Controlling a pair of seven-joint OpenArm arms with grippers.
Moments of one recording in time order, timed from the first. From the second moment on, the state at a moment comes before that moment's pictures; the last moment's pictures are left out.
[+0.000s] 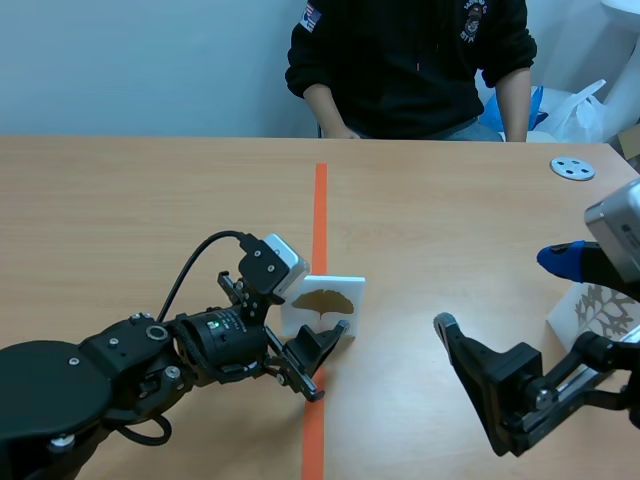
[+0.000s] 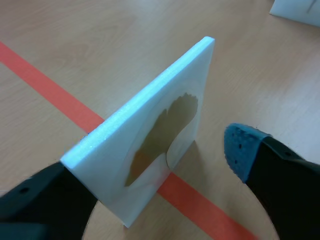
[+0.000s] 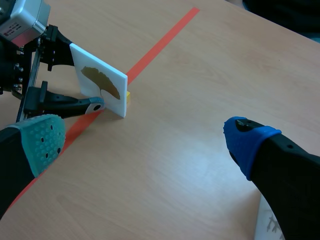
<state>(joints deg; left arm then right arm) -10.2 -14.2 39.2 55.7 -4.9 -19.8 -18.7 -43.7 21.3 8.3 119.1 7.1 24.9 -0.3</state>
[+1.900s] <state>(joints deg) -5.6 -35.3 13.3 61.3 -35.5 -10.0 -11.6 -43.7 21.3 8.3 119.1 7.1 24.9 0.9</state>
